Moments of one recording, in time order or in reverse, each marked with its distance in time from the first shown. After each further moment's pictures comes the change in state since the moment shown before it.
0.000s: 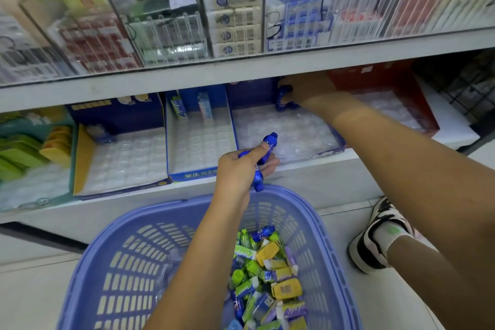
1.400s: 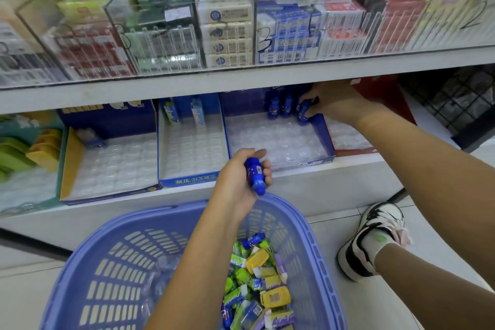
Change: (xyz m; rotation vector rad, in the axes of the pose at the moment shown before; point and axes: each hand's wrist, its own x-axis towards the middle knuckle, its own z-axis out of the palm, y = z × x) left_hand -0.008 0.005 0.012 -0.270 -0.168 -0.237; right_hand -0.029 0.049 -0.021 0.064 -0.059 0.056
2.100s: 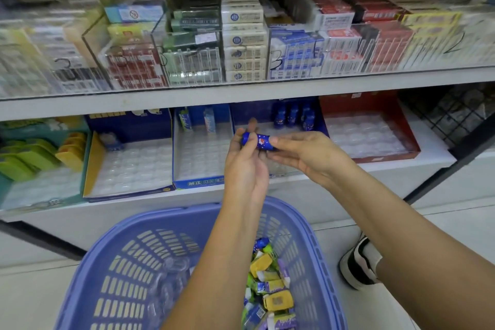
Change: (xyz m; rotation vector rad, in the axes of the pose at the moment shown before) left_hand -0.004 0.009 0.023 -0.423 -0.151 0.449; right_hand -0.095 -0.093 0.039 1.439 -0.082 0.236
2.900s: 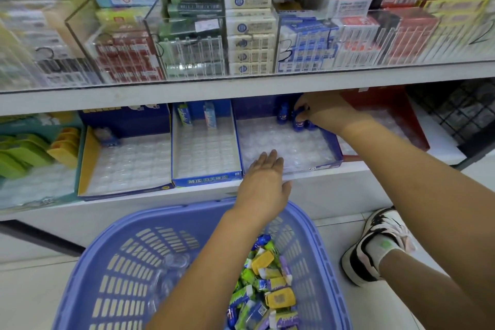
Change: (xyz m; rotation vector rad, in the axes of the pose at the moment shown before) left_hand 0.001 -0.014 -0.044 2.301 -0.519 0.149; right_hand 0.094 -0.039 -0.053 -1.355 0.073 -0.265
